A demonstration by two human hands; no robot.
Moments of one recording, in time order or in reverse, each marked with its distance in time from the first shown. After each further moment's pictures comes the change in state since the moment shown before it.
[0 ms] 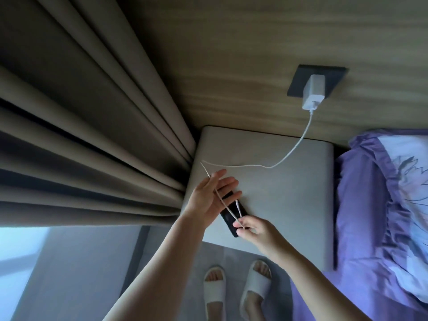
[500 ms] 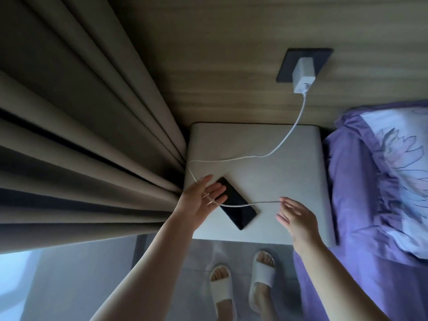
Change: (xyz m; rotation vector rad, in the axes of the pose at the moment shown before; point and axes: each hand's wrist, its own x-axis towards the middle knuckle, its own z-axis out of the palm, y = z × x) left_hand 0.008 0.012 -0.052 0.109 0.086 -0.151; right_hand -0.010 0.028 -0.005 0.668 0.776 0.128
